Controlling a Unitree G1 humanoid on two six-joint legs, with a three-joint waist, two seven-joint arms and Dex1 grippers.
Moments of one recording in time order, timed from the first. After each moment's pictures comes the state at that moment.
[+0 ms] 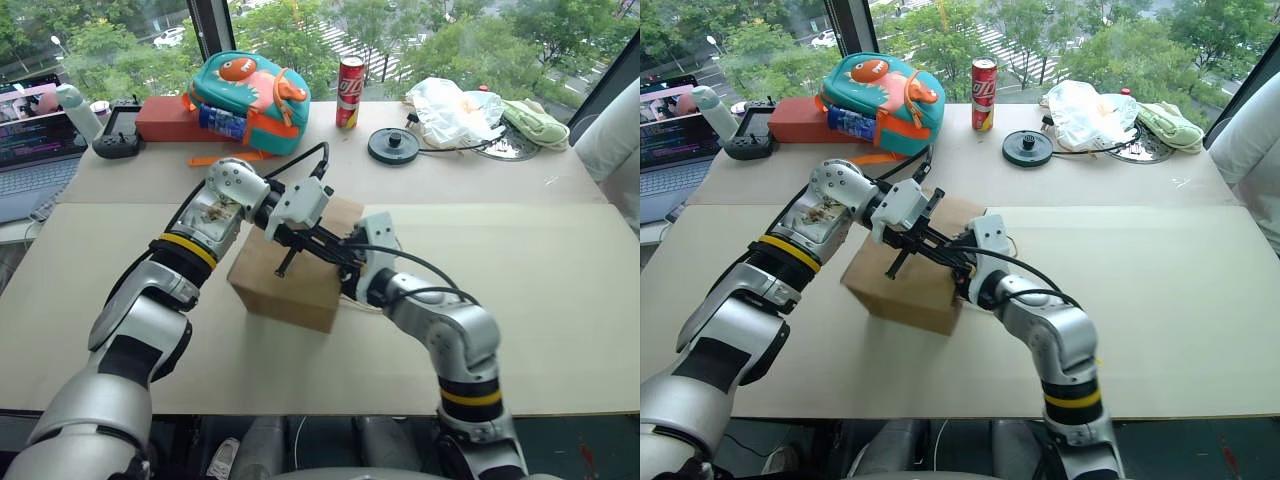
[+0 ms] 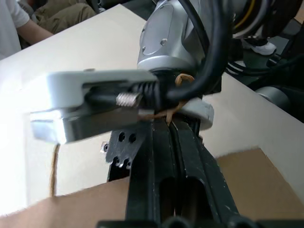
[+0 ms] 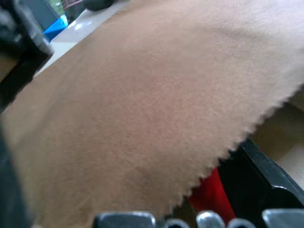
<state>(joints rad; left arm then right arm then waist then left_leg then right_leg) -1.09 0.49 -0.56 0.60 -0.51 -0.21 -1.61 -0.36 -0.11 0.07 -0.49 0.48 1.09 0.24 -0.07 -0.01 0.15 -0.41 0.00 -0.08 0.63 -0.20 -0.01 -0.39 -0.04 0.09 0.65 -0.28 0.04</state>
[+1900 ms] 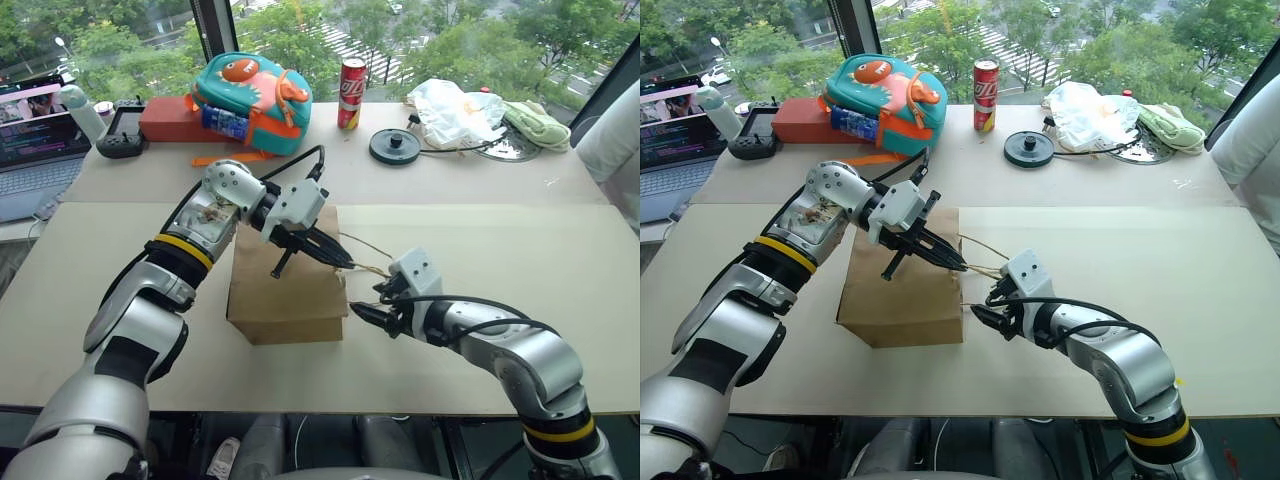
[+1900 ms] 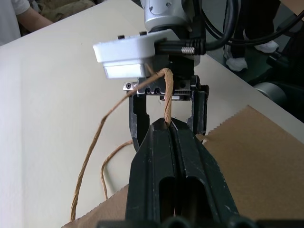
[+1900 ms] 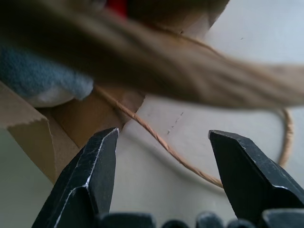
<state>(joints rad) -1.08 0.51 -0.57 0.60 -0.49 -0.19 -1.61 -0.24 -0.50 0.19 -0.54 0.47 1.09 0.37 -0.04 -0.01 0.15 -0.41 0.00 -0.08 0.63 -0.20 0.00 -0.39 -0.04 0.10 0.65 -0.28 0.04</state>
